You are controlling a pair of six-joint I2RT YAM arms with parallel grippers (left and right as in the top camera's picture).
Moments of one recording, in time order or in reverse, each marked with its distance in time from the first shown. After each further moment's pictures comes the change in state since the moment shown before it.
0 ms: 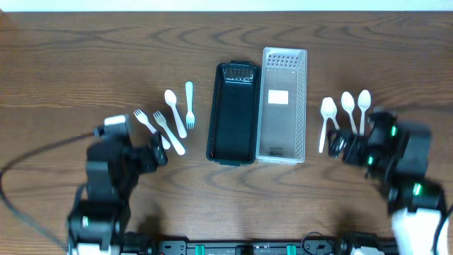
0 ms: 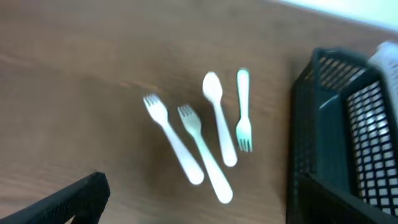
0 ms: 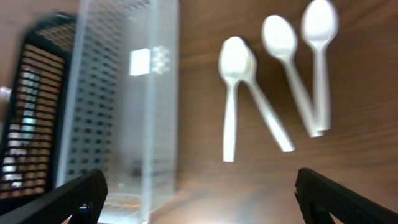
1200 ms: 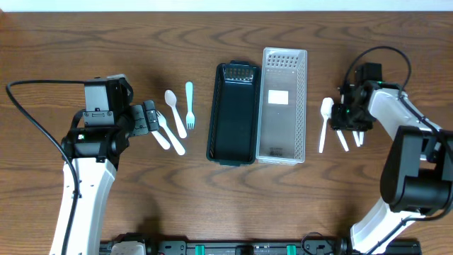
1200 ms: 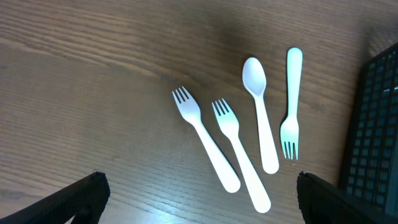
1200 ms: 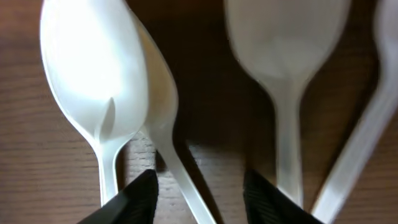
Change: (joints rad) left arm 0.092 0.458 0.303 -0.108 -0.015 0.111; right arm 0.013 0.950 0.327 0.053 0.186 -0.212
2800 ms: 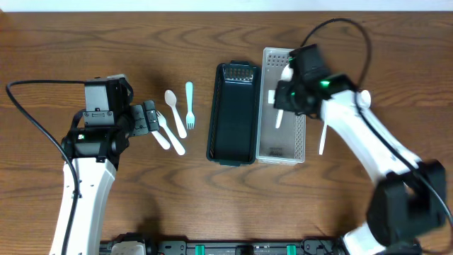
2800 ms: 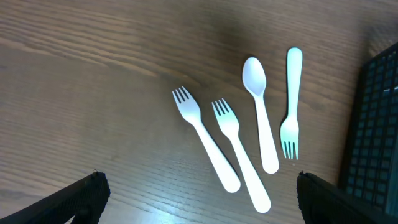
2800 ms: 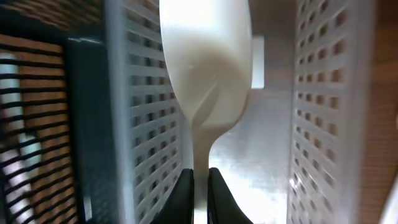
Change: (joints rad) left arm 0.000 0.000 0.000 0.000 0.000 0.000; right arm 0.445 -0.161 0.127 0.025 -0.023 0.566
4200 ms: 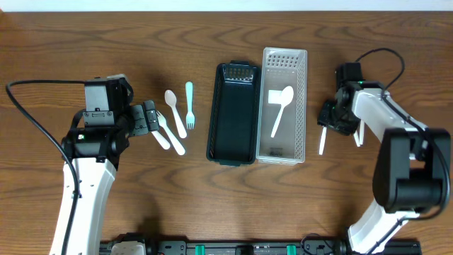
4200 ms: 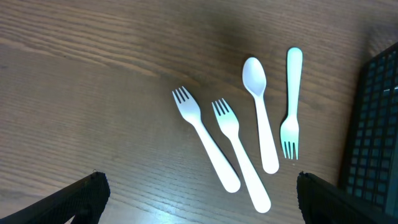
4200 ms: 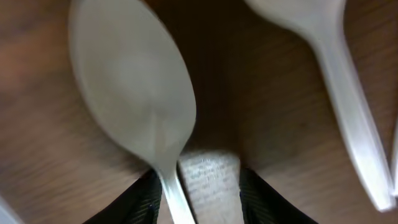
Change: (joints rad) left arm 0.000 0.000 0.000 0.000 0.000 0.000; right arm -0.336 0.170 -0.128 -0.033 0.097 -0.079
